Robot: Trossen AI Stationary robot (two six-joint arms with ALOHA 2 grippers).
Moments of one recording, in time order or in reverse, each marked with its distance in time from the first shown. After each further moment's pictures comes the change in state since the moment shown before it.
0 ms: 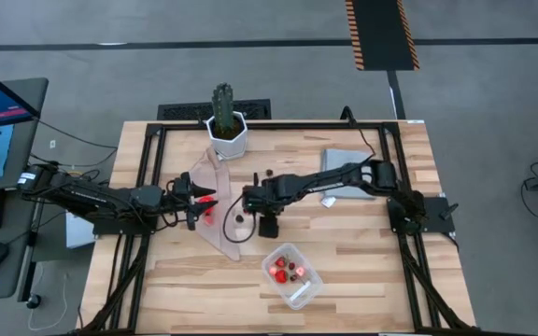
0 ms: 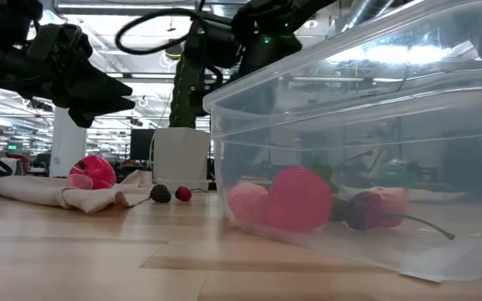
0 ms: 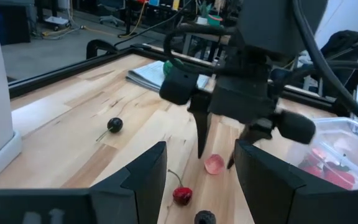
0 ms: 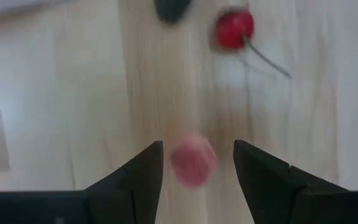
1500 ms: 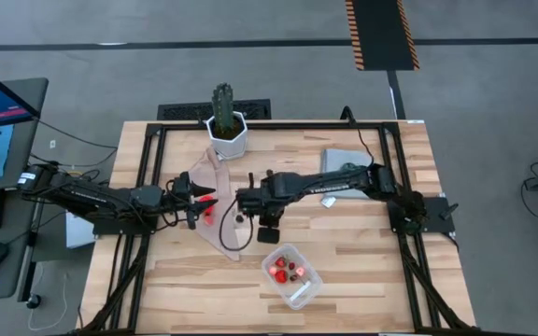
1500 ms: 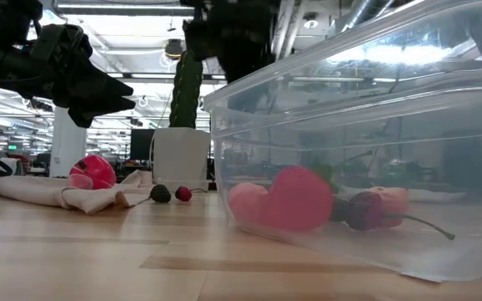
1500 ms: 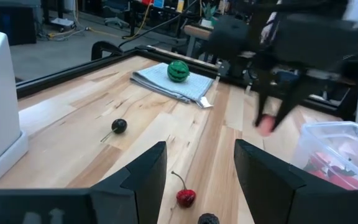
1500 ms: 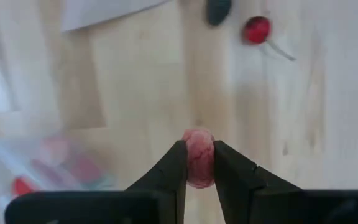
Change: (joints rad) left arm 0.000 0.000 0.000 0.001 -0.019 -0.005; right arm 0.084 0.009 0.345 -0.423 -0.022 0.094
